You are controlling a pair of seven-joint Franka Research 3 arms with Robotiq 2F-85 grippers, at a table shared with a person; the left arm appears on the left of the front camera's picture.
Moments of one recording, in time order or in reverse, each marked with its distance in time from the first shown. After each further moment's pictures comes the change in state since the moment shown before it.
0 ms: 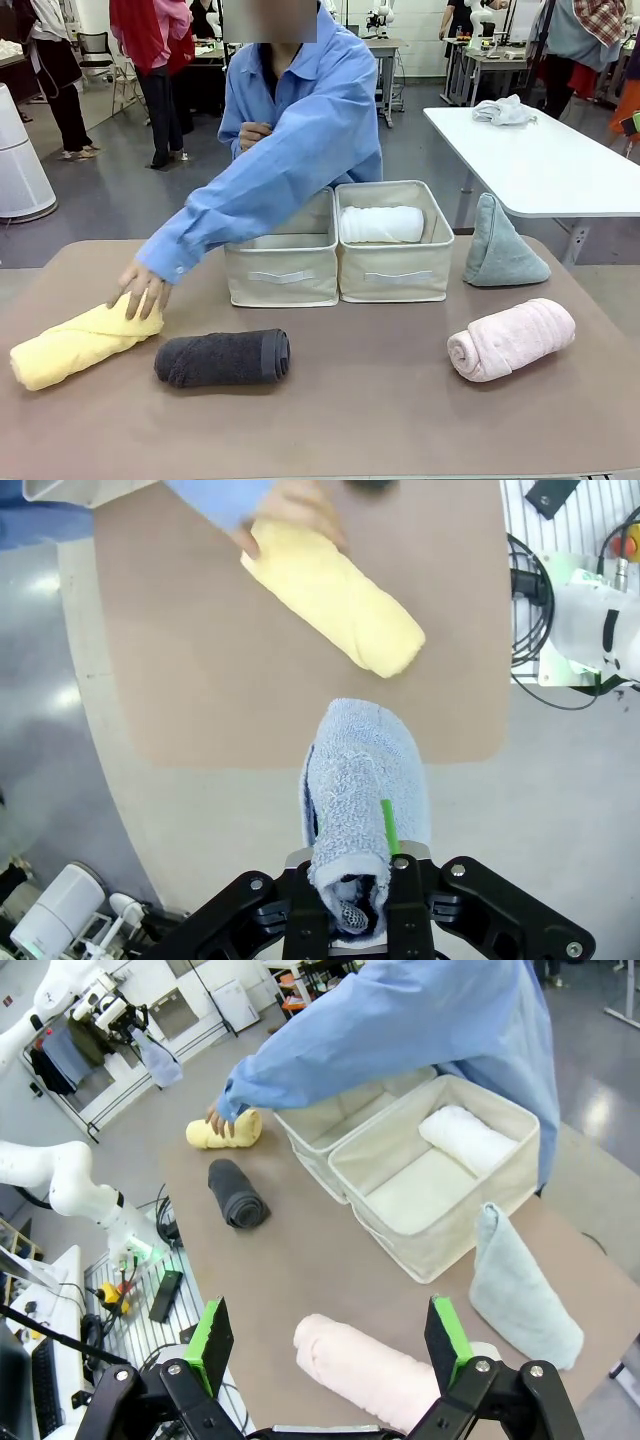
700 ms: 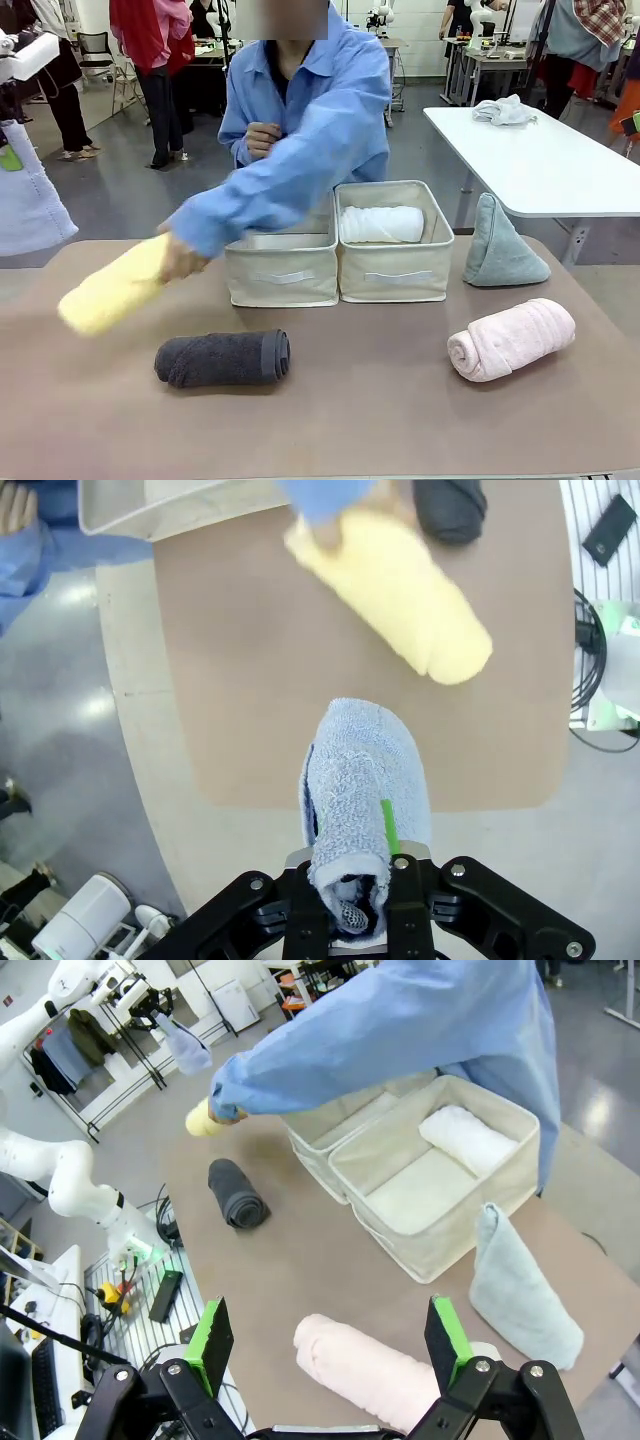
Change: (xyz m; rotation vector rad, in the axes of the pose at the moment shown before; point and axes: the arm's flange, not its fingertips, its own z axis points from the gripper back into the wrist) left arm 0.056 0.060 -0.003 0.065 -0.045 0.008; right arm 0.000 0.000 0.000 0.000 0.000 0.000
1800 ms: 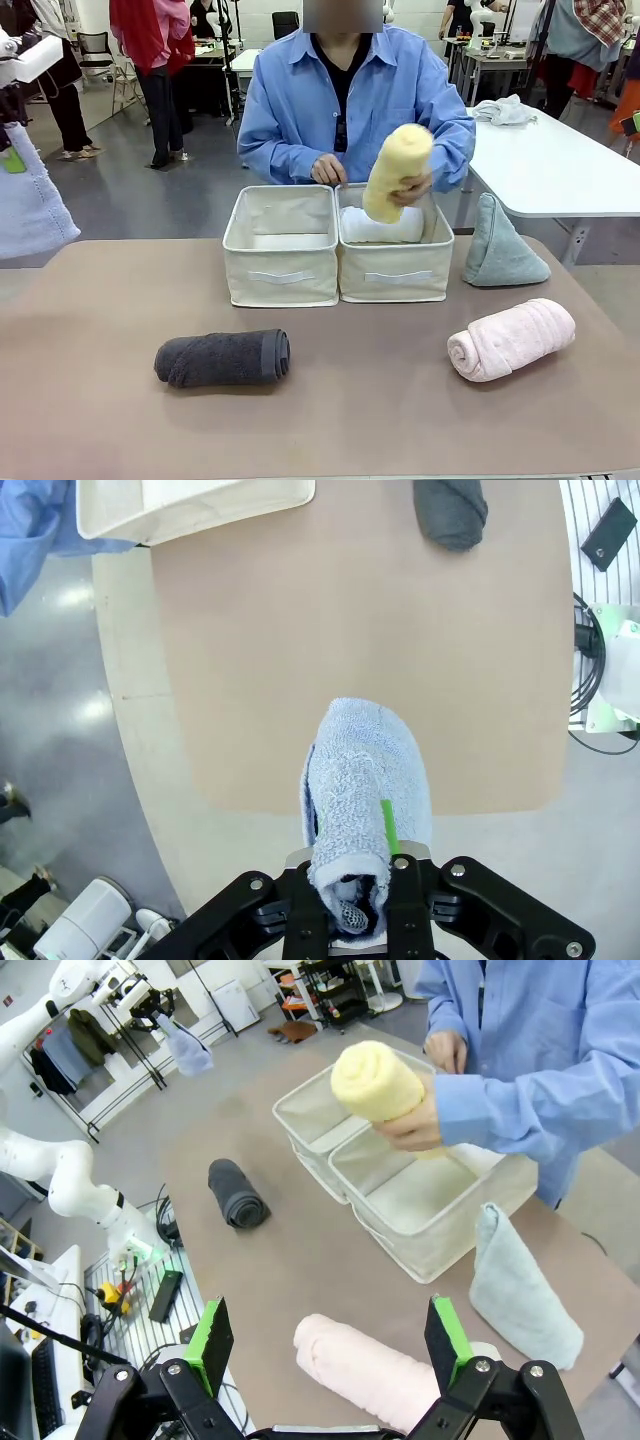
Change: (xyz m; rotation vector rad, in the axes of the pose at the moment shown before) left arm 0.005 0.000 -0.004 -0.008 0.003 -0.021; right arm 0.000 0.000 0.000 0.000 0.000 0.000
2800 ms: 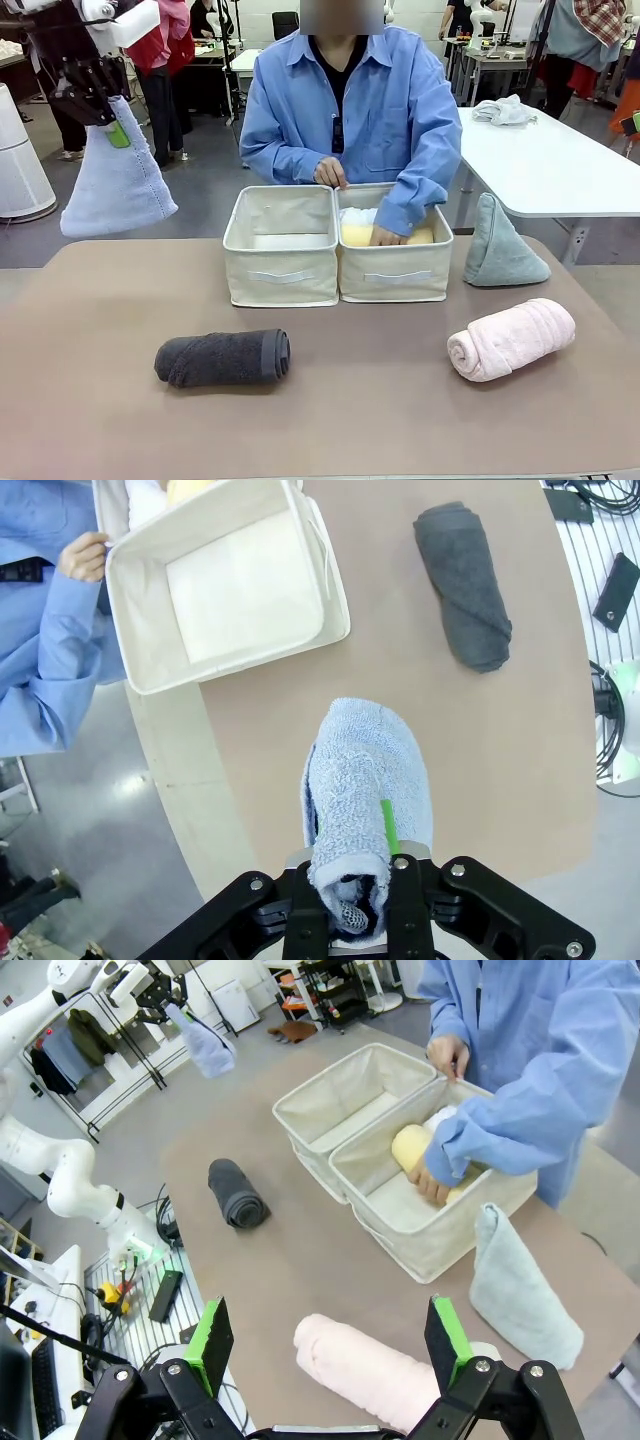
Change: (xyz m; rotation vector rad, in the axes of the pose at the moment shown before) left arm 0.113 0.032 0.015 0.020 -0.132 -0.156; right arm 0.000 0.000 0.000 0.000 0.000 0.000
